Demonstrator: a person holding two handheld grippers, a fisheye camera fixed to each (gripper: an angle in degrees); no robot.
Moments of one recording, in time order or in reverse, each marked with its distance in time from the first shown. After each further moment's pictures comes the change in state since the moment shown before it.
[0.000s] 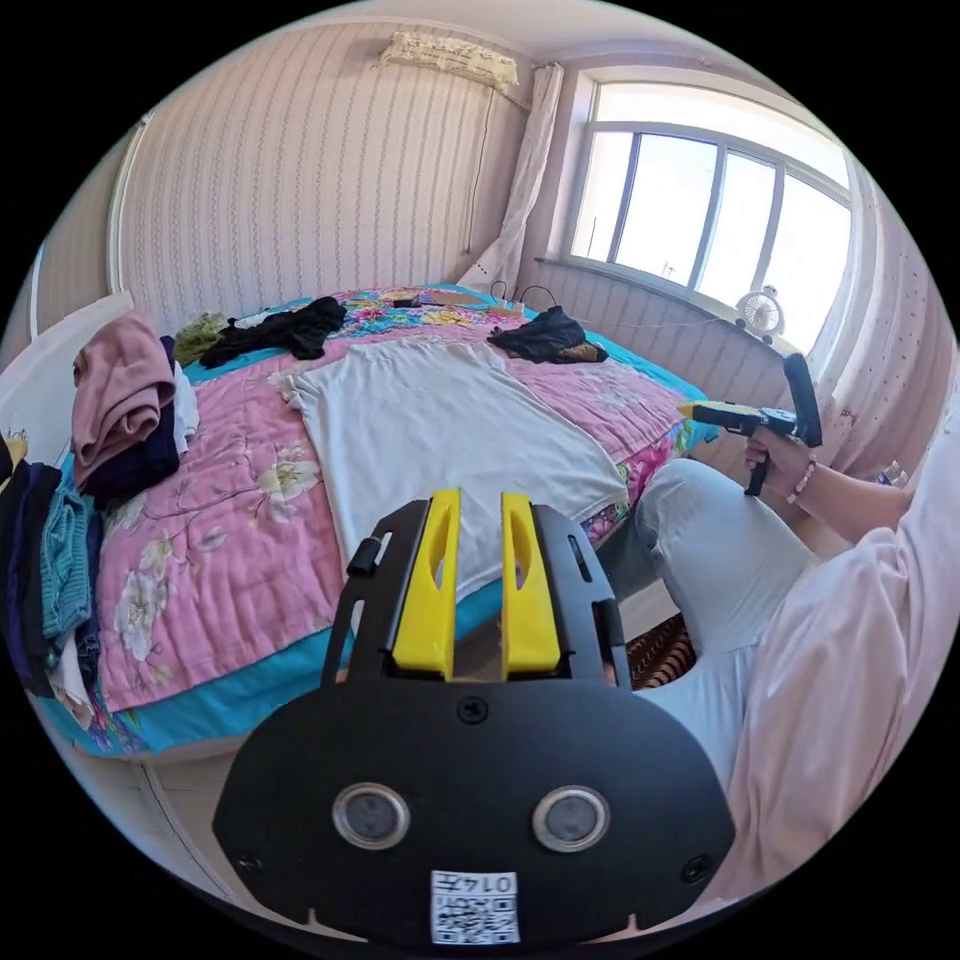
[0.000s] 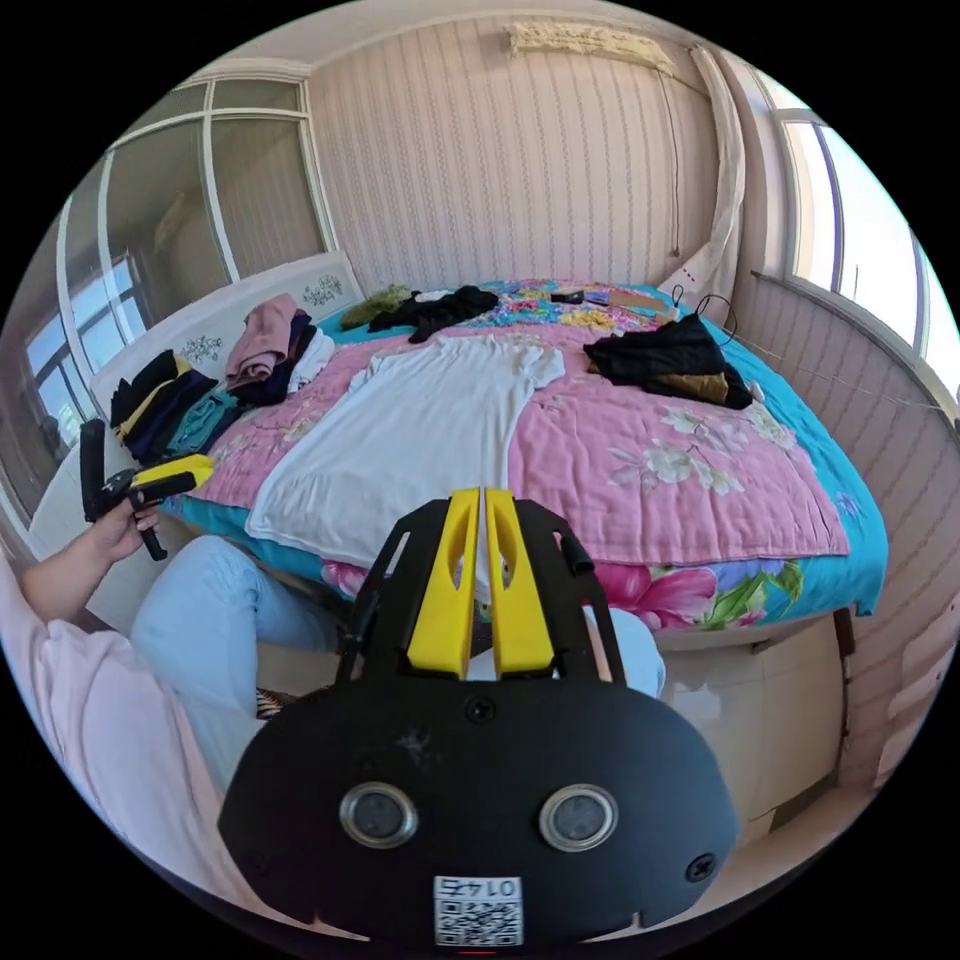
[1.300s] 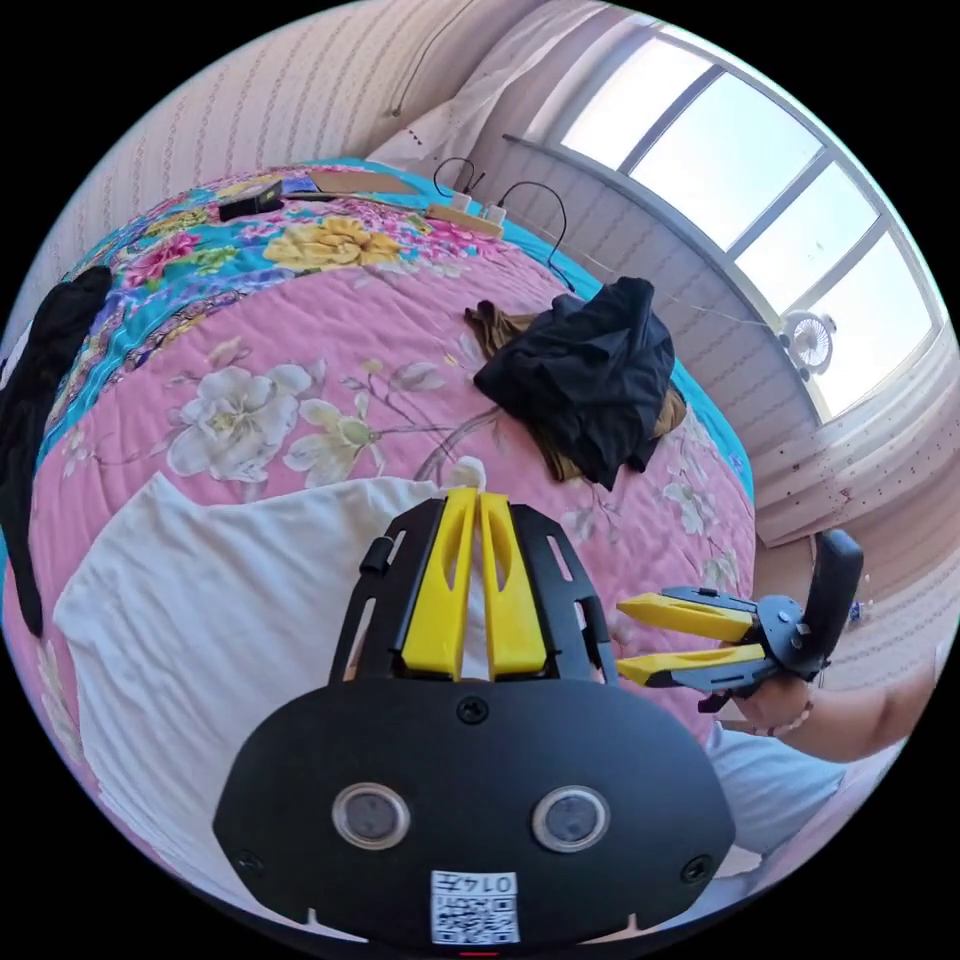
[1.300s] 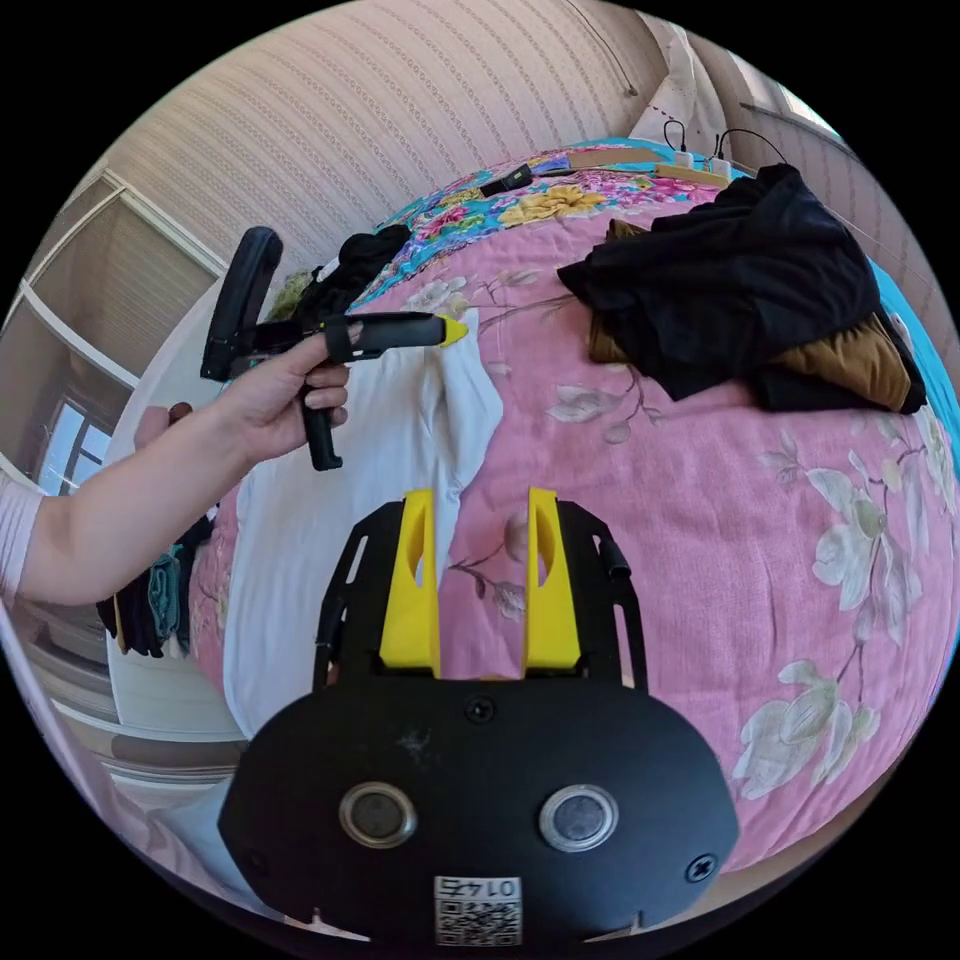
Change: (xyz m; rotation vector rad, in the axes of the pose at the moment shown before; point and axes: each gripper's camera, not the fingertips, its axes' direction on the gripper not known) left arm -0.067 -0.453 0.685 -0.346 0.344 0.031; right arm 0.172 -0.312 0.241 -0.271 -0.151 0.321
